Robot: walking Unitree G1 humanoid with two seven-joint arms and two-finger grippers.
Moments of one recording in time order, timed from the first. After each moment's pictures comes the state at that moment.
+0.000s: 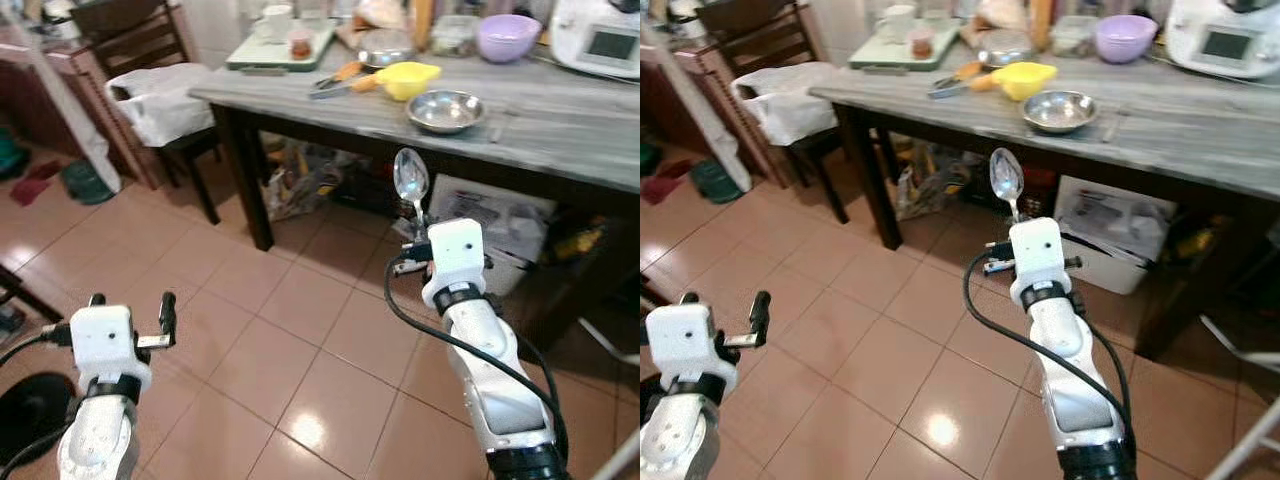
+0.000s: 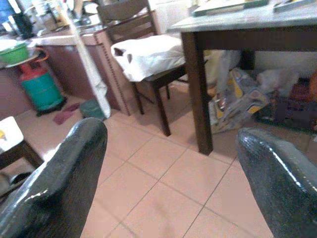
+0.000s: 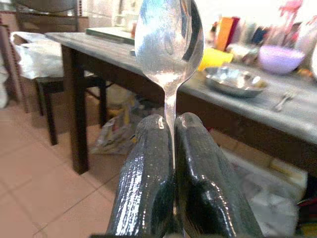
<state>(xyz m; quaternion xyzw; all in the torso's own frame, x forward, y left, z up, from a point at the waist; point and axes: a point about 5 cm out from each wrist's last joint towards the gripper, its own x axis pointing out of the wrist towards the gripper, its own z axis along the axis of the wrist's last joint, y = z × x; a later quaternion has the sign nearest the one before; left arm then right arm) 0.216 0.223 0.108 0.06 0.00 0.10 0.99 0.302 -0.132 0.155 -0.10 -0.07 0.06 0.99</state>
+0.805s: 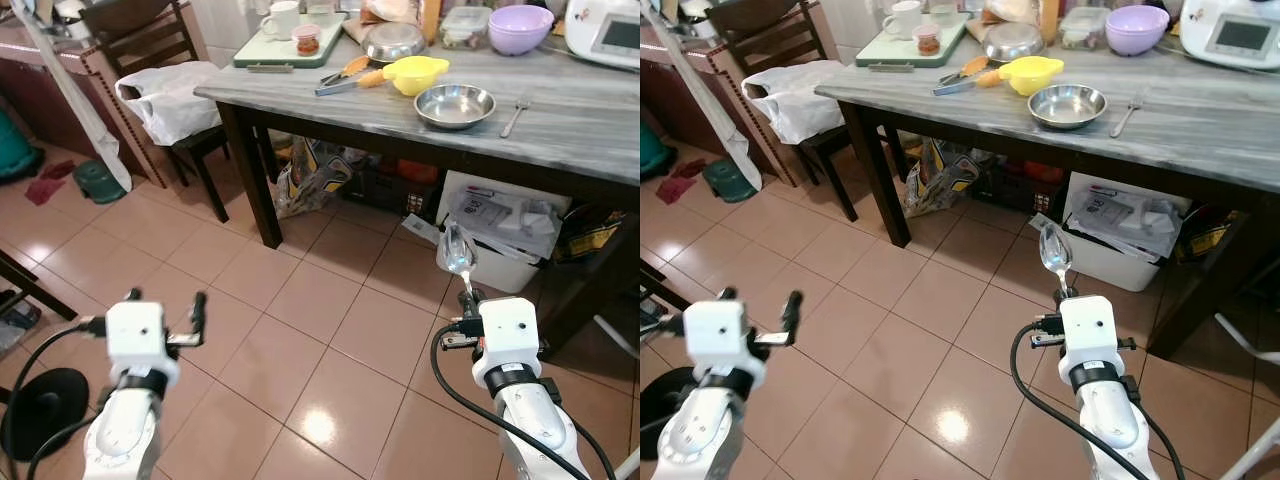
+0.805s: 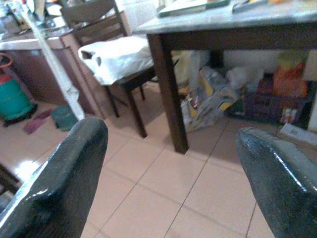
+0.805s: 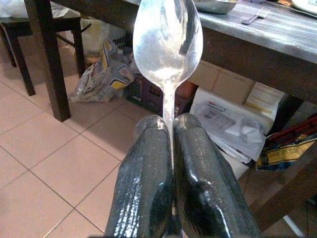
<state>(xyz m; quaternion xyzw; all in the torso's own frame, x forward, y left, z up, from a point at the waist) 0.236 0.195 0.110 0.04 -0.01 0.03 1.00 0.241 -0.180 0.110 -0.12 0.01 0.00 0.99</state>
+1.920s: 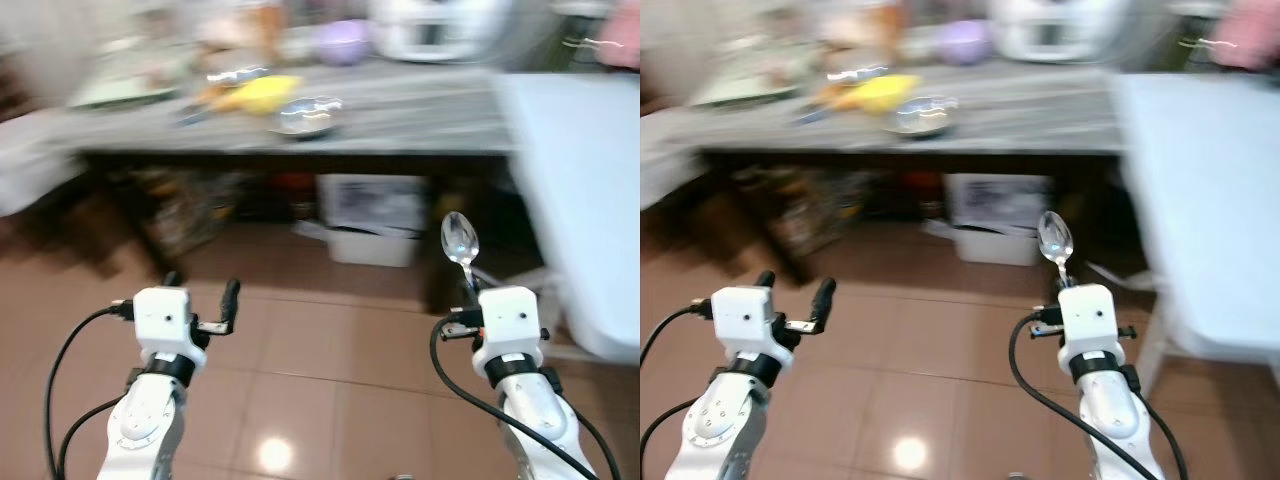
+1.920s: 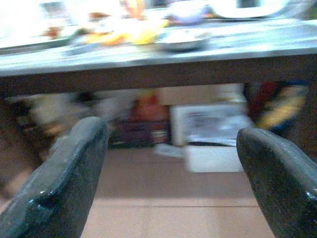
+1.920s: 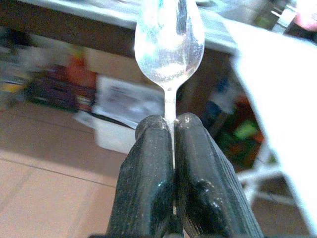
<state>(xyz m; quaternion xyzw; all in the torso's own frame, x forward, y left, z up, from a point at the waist) 0.245 0.167 0.114 0.00 -0.03 -0.05 1.00 0.245 -0.181 0.119 -0.13 0.00 0.00 0.99</state>
